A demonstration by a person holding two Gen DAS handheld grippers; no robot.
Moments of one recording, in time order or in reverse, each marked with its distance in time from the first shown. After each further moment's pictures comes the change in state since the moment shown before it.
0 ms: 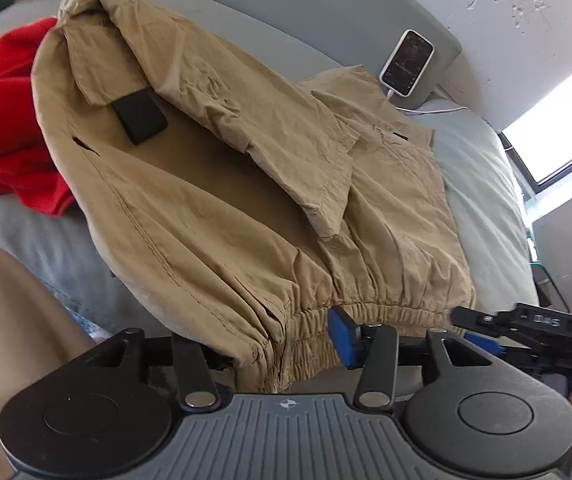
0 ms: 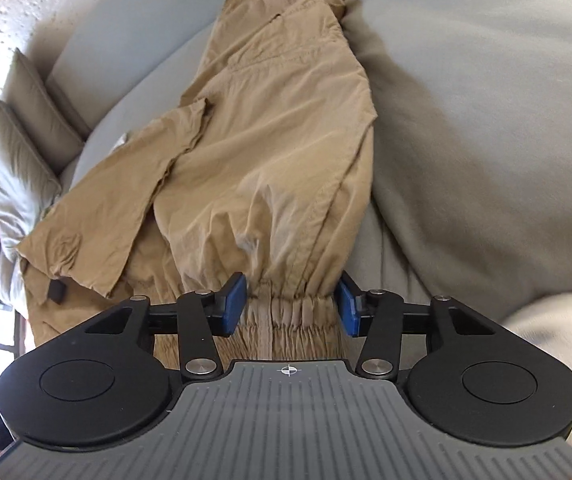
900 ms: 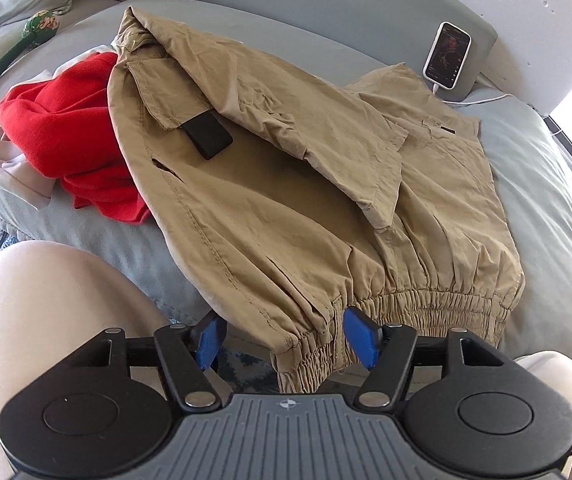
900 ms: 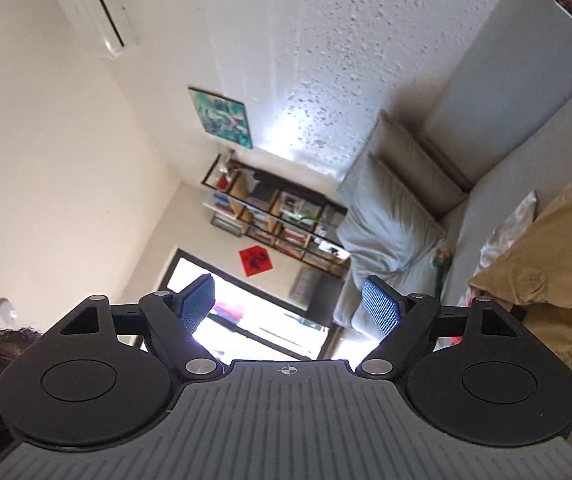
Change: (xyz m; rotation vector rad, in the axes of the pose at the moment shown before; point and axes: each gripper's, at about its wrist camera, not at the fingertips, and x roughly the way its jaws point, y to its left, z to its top) left arm -0.024 -0.001 -0.007 0.043 0.000 0.177; right arm -0.220 0.138 -0.007 -0.090 -0.160 1.099
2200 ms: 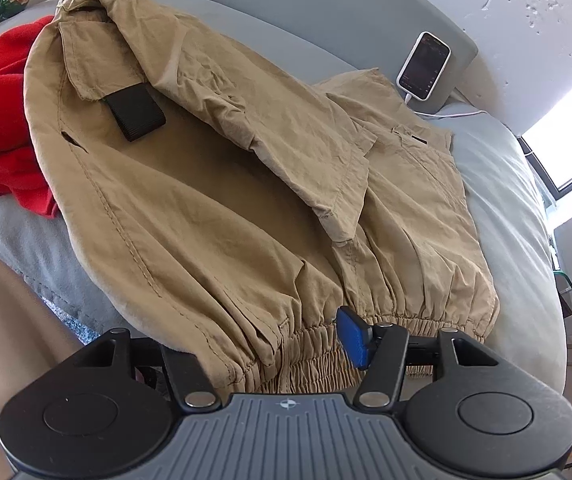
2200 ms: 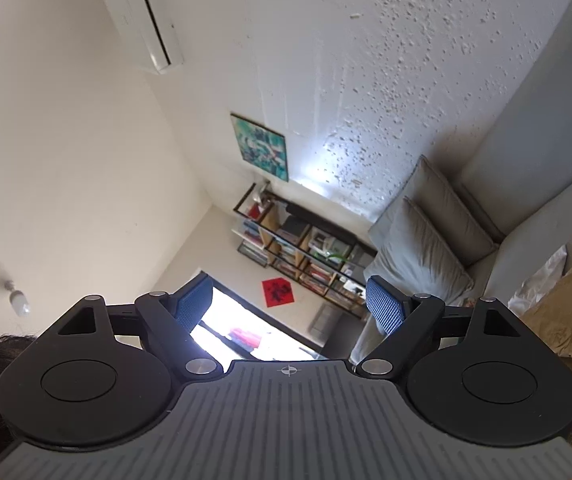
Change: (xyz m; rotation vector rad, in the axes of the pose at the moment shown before) left arm 0.038 -0.010 0.000 -0.052 -0.028 -0.148; right arm -0.004 0.023 0.009 -0.086 -0.103 0.093
